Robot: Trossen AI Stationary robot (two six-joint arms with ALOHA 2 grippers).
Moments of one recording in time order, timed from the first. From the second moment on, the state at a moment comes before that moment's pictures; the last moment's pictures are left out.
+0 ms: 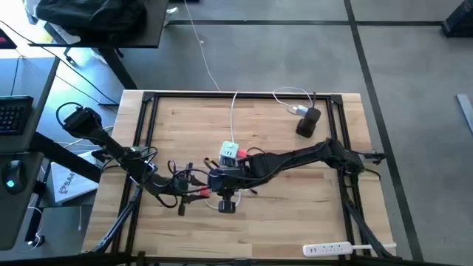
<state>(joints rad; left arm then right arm) -0.64 1.25 0.40 0.64 -0.56 -0.12 0.27 2.21 2.23 -0.93 0.11 0.22</state>
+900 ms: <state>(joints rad) -0.64 1.25 0.40 0.69 -0.64 -0.10 0.27 2.20 2.25 -0.95 0.12 0.21</state>
